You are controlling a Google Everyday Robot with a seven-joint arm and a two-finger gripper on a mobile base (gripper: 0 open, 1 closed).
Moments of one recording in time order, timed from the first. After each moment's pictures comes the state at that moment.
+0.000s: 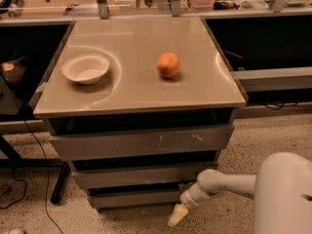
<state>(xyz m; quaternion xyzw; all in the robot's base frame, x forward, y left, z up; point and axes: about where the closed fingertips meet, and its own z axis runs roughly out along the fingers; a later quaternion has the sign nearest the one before) 0.490 -0.090 0.252 -0.53 0.80 0.24 0.17</state>
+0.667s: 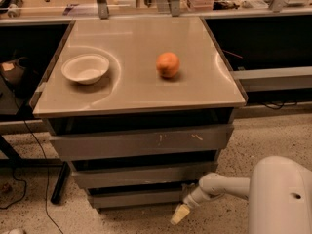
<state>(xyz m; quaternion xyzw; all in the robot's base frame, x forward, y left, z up) 0.505 -0.106 0.217 -0.52 0.81 0.22 0.17</state>
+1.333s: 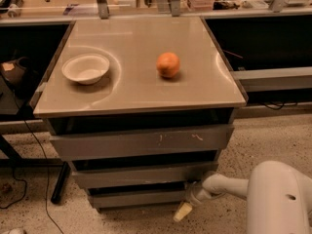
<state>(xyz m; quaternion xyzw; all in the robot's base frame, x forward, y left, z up) 0.526 -0.120 0.195 -0.52 0.81 0.20 0.19</state>
